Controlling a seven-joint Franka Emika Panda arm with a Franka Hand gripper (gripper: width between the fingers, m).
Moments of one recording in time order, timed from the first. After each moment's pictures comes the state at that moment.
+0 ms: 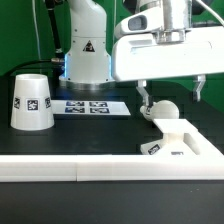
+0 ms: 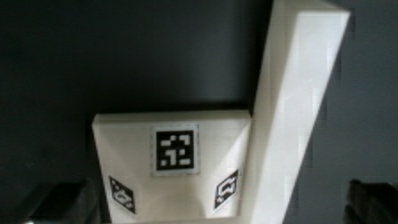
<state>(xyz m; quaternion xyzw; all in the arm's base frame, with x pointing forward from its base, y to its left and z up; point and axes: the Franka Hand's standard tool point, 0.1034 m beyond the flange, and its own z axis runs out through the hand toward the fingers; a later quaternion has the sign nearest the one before) 0.523 0.120 0.081 -0.99 -0.02 -0.12 0.05</state>
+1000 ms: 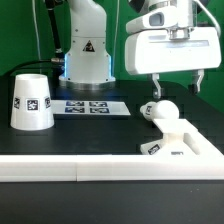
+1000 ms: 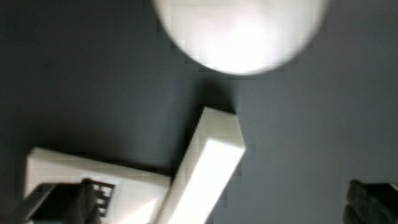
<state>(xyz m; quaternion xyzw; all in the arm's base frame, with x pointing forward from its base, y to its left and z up) 0.484 0.141 0.076 -0.96 -0.23 -0.12 0.03</state>
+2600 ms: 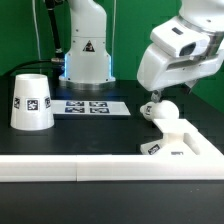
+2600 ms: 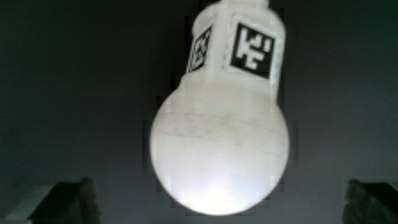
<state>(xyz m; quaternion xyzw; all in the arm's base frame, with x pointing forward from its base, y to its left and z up) 0.456 0.144 0.065 -0.93 -0.27 0.24 -0.01</state>
